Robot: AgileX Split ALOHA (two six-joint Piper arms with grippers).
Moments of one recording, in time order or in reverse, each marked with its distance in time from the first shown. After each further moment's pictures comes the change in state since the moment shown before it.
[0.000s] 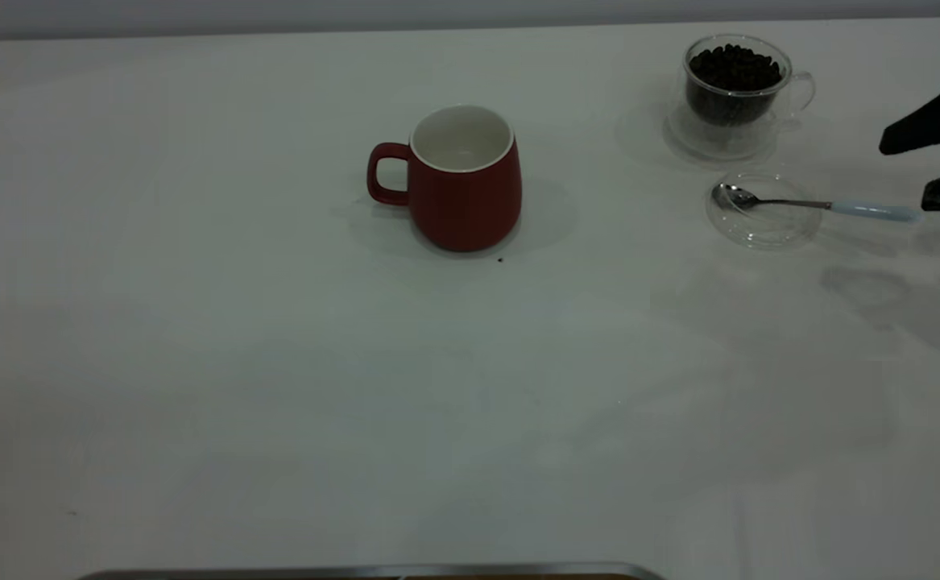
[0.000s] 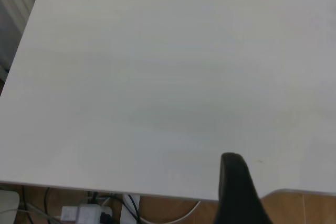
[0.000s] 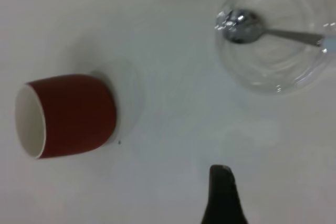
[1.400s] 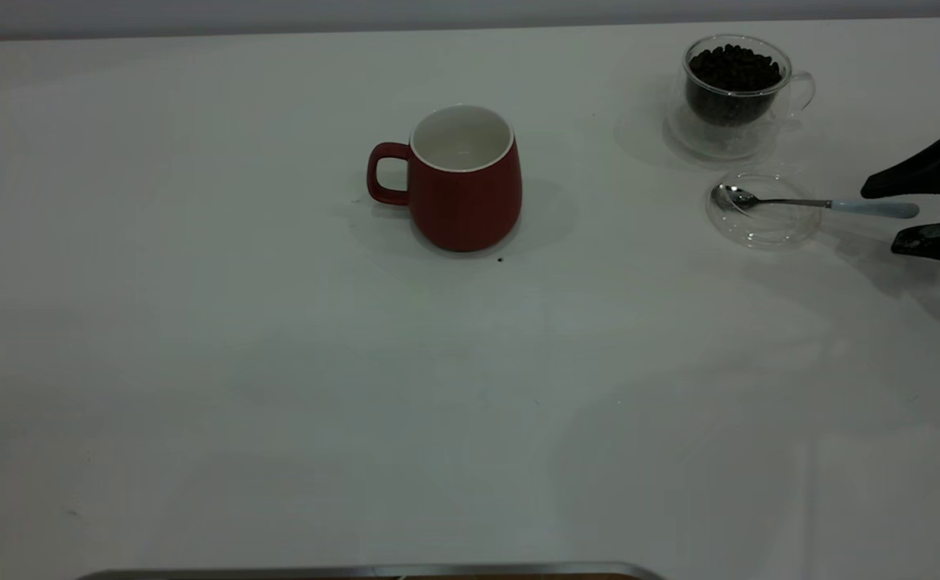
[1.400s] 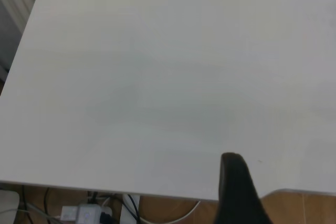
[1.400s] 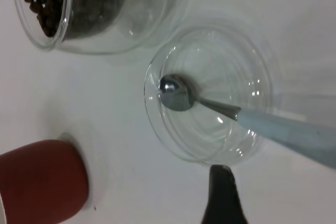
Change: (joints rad) left arm 0.000 0.000 0.000 0.000 0.000 -0.001; right arm -0.051 0.301 -0.148 0.197 0.066 -0.146
